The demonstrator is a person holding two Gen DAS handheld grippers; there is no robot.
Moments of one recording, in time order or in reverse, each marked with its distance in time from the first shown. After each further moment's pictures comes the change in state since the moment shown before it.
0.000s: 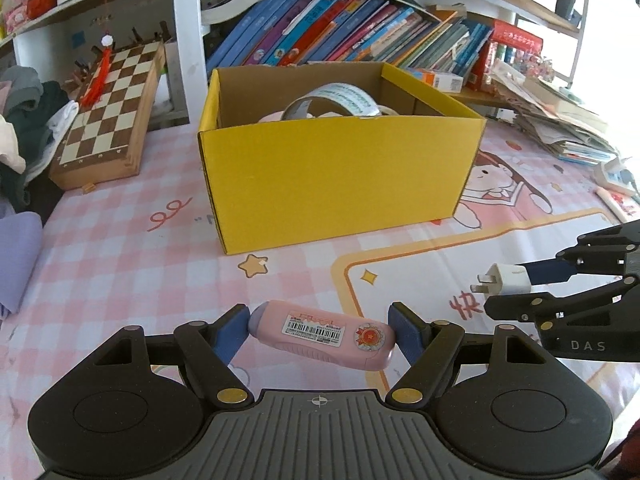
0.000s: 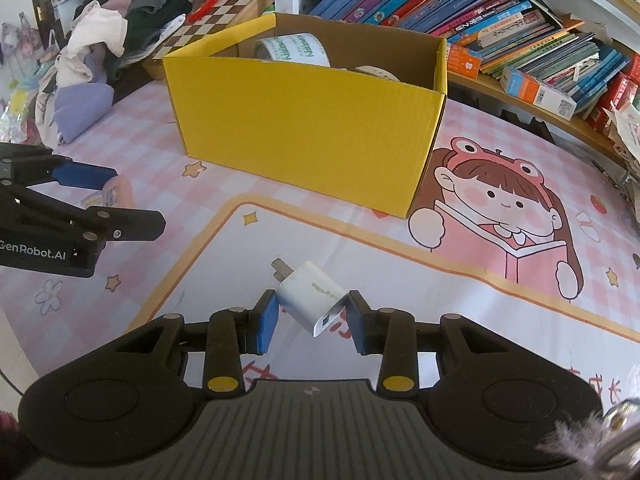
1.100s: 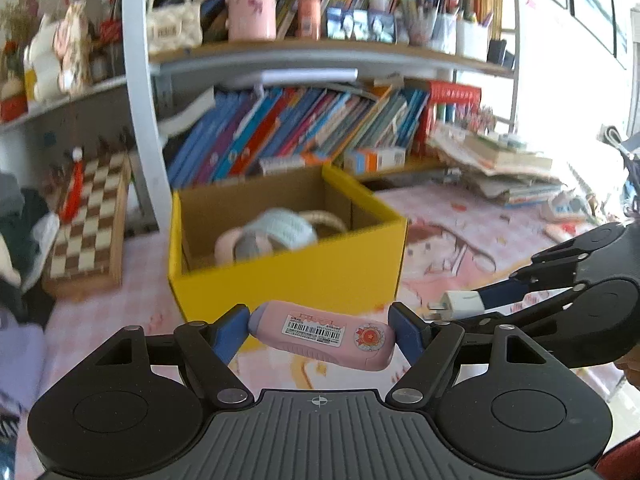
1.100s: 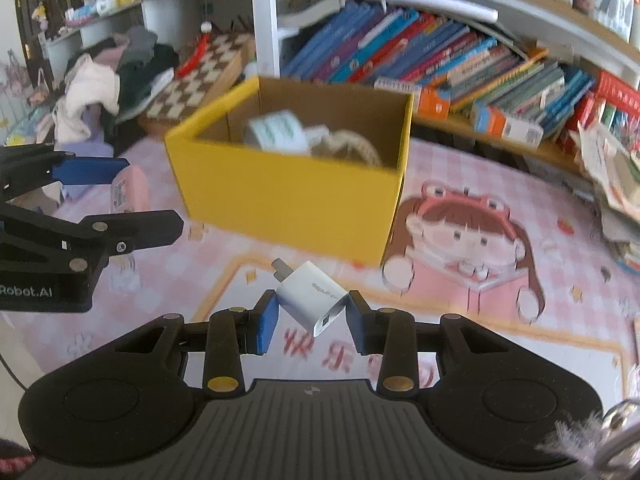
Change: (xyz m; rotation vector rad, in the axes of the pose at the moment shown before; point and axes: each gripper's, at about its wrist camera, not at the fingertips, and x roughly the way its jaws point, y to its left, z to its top) left arm -0.058 -0.033 0.042 0.135 -0.234 -0.061; right arm -0.055 -0.008 0.033 0.053 -0.104 -0.025
